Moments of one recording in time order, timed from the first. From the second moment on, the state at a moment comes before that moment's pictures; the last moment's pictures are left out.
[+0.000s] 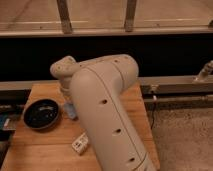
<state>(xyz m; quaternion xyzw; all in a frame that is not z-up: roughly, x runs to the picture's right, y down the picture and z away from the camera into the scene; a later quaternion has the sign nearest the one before) -0.227 0.073 0.875 -0.34 0.09 0.30 0.89</state>
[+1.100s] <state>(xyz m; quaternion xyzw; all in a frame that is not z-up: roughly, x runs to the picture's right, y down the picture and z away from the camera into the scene) -0.144 0.155 0.815 -0.37 0.13 0.29 0.87</state>
